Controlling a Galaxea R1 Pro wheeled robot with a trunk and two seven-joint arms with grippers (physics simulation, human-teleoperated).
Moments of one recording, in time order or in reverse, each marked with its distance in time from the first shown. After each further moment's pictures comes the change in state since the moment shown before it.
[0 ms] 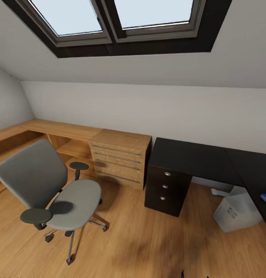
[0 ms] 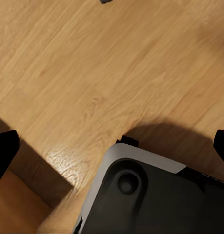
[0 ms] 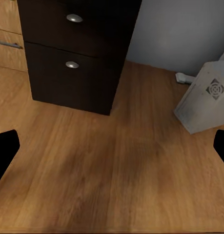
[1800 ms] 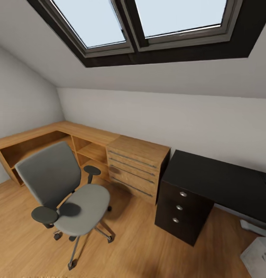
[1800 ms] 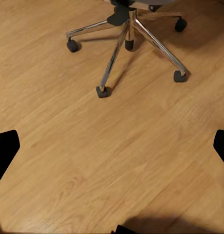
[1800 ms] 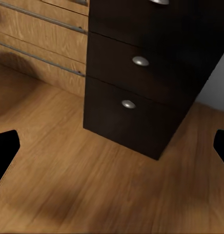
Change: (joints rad) left arm -0.021 -0.047 -0.004 0.188 -0.151 -0.520 -0.002; right arm 0.039 0.038 0.002 0.004 0.093 -0.041 0.012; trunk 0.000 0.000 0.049
